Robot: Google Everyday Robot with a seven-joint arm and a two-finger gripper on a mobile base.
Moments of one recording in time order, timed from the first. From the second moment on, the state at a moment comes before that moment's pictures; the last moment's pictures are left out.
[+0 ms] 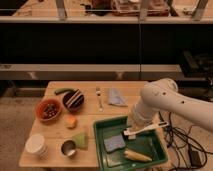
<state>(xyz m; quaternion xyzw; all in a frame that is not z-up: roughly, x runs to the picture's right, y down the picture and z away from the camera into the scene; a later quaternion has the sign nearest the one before) 0.126 0.169 0.662 -0.32 -0.15 -0.07 0.93</state>
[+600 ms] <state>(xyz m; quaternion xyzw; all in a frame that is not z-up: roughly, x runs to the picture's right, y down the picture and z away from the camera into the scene) 0.109 0.184 0.677 -0.35 -0.17 -0.08 0.92</state>
